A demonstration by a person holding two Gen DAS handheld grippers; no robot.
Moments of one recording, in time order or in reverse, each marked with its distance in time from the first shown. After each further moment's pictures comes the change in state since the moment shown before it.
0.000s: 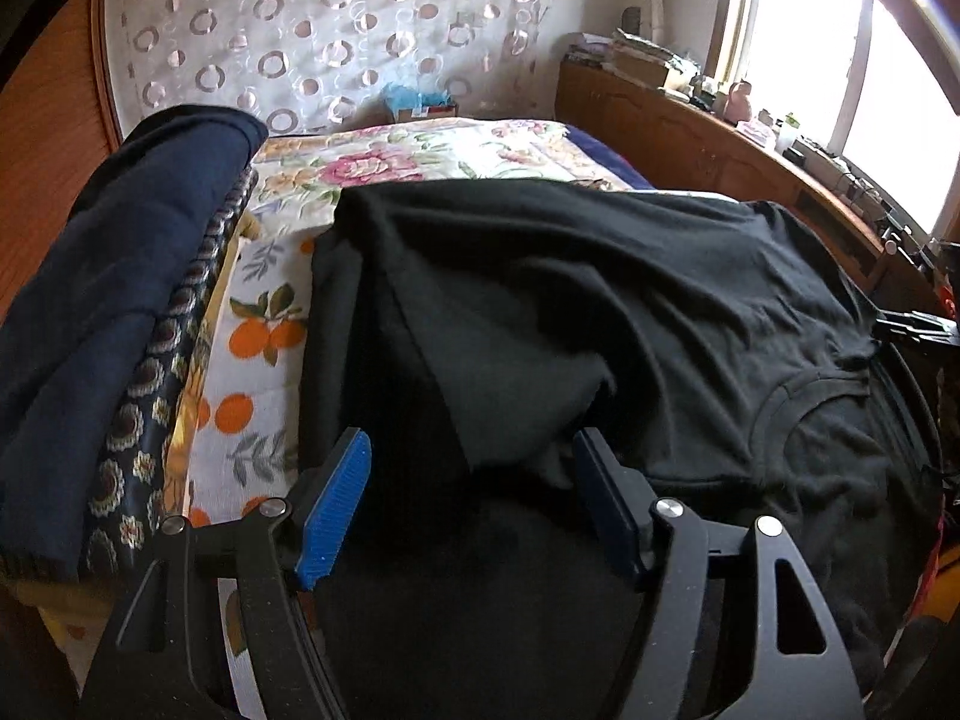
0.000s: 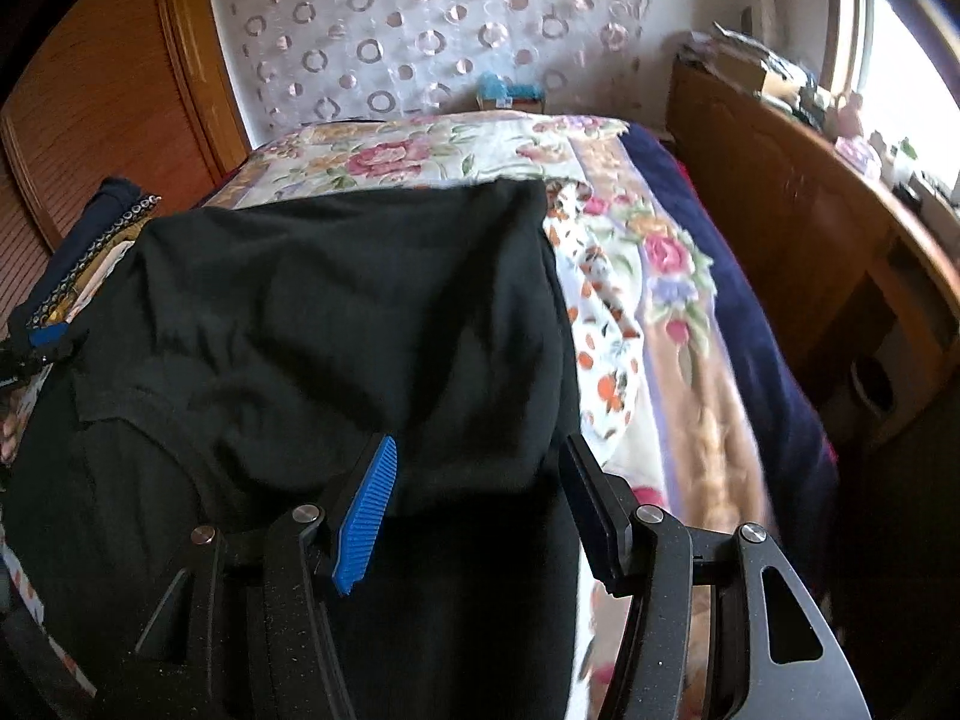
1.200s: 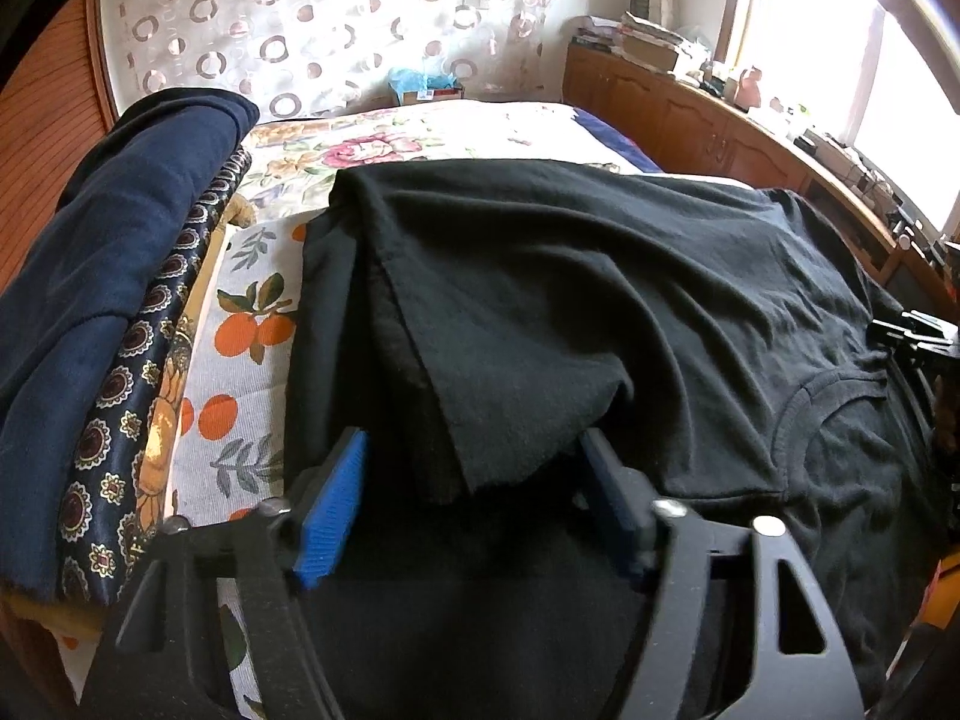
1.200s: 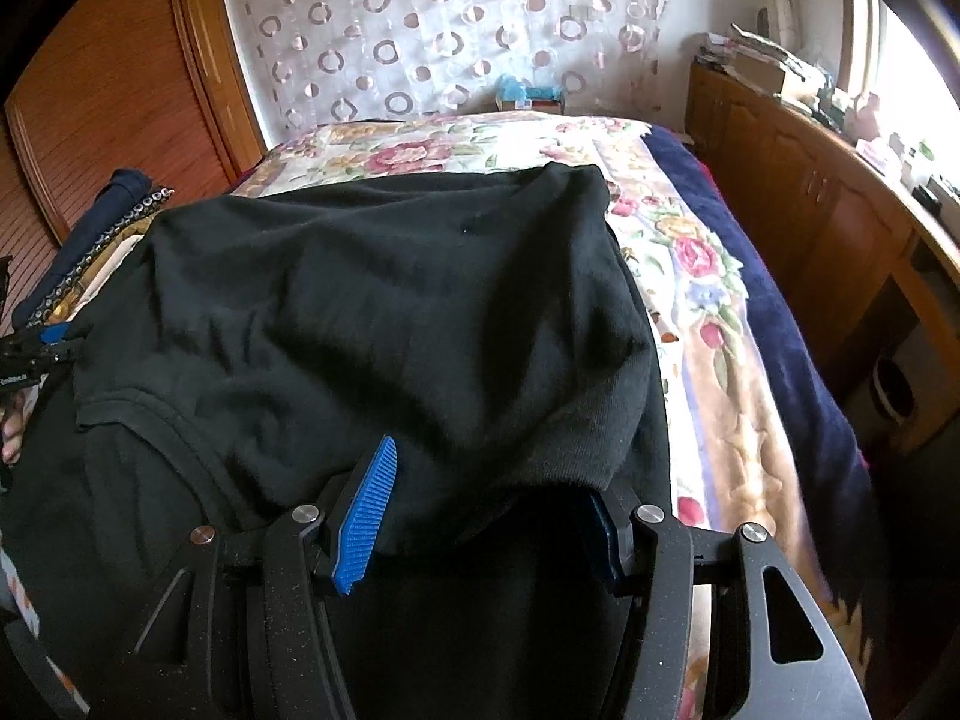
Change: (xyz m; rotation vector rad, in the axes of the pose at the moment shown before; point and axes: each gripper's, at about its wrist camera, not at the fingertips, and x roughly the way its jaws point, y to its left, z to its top) left arm 0.014 -0.001 0.005 -0.002 0.032 0.008; right arm 0.032 0.006 -0.002 -0.038 -0.030 0.012
